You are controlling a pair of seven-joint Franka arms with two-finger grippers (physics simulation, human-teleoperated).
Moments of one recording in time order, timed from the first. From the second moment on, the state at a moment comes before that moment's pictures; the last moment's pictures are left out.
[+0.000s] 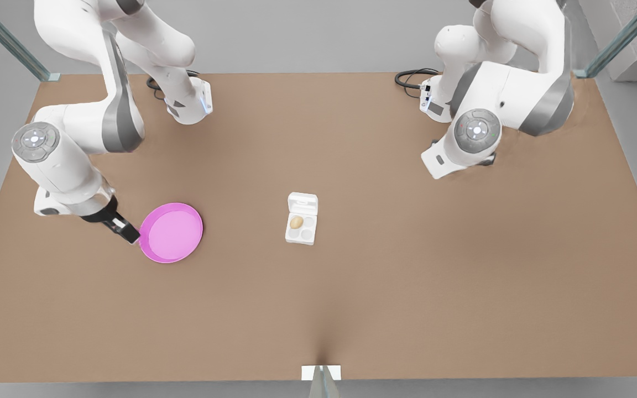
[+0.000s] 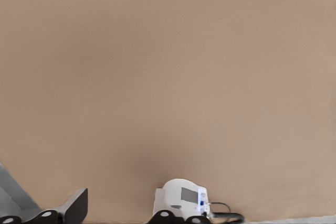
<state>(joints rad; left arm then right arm) -0.33 0.29 -0.30 -1.36 0.14 1.10 -0.13 -0.19 0.19 0.32 -1.54 -0.14 1.84 0.74</state>
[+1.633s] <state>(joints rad) -0.40 0.74 -0.22 -1.17 0.20 2.00 -1.56 -0.21 0.18 0.32 -1.47 -0.17 1.55 0.12</state>
